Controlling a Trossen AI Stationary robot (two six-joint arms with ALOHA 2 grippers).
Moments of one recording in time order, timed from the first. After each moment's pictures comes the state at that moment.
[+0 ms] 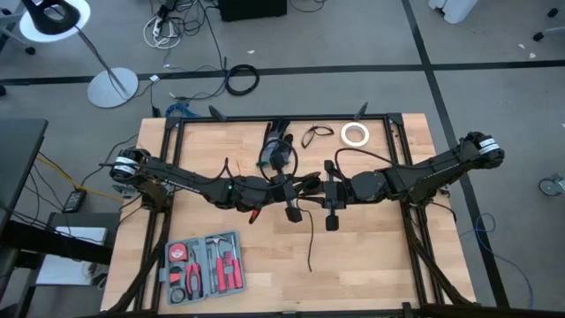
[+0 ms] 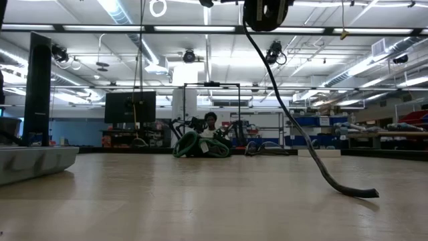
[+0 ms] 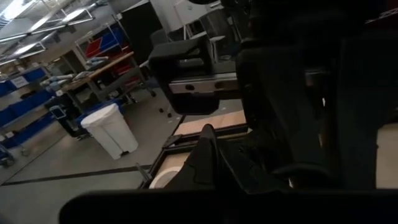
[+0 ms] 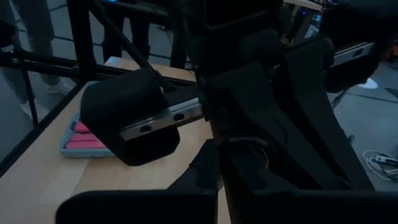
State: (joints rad) left arm -0.21 1.68 1.21 0.41 -0.58 0.35; right arm 0.30 1.26 0.95 0.04 0.35 -0.11
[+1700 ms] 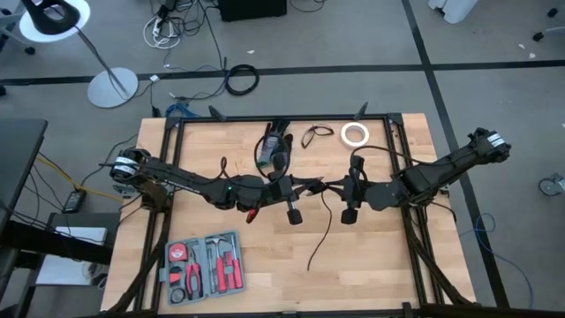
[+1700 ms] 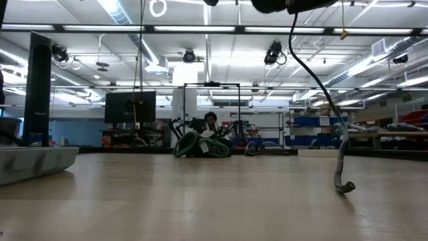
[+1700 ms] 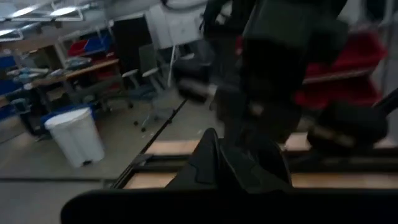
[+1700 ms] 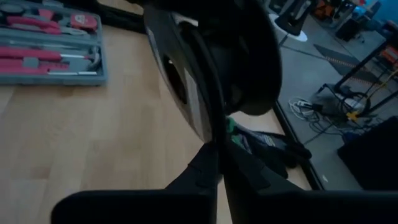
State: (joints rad) left arm -0.22 1.67 1.21 0.52 -0.49 0.21; right arm 0.42 1.11 0.95 -0.41 0.72 0.00
